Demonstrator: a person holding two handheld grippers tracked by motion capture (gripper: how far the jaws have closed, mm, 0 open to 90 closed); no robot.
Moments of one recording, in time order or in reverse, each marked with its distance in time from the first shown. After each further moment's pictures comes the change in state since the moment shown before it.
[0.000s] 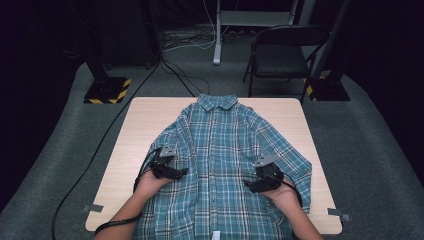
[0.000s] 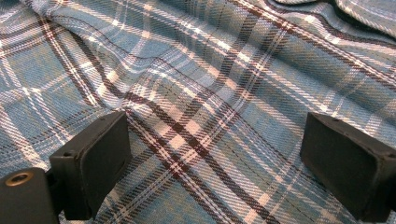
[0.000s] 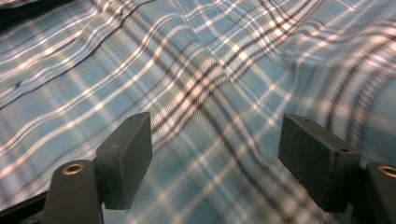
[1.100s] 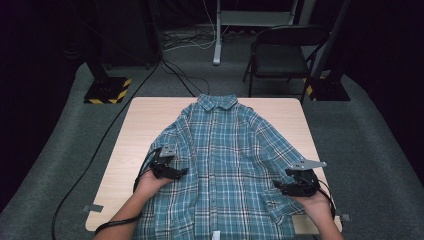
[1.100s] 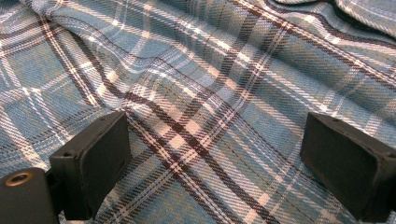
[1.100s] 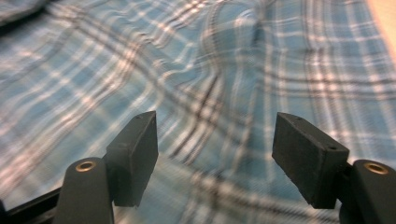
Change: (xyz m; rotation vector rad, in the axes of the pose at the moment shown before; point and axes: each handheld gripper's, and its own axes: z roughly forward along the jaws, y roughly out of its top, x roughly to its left) left arm 0.000 0.000 0.000 0.000 0.000 0.000; right arm -0.040 -0.056 -0.066 -0.093 -0.060 0.191
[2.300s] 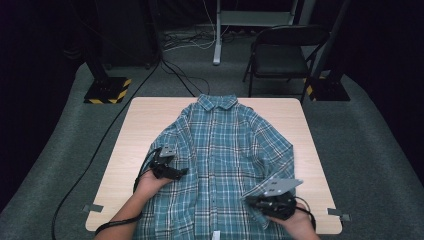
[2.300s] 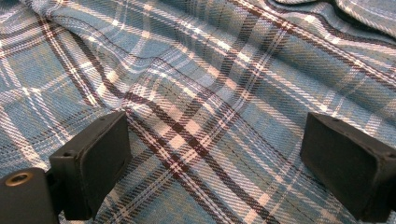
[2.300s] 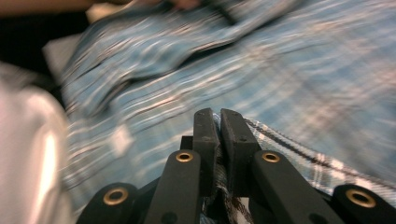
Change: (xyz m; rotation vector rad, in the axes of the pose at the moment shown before) left arm 0.000 0.000 0.000 0.000 0.000 0.000; right arm 0.101 0.015 -0.012 -0.071 0.375 -0.256
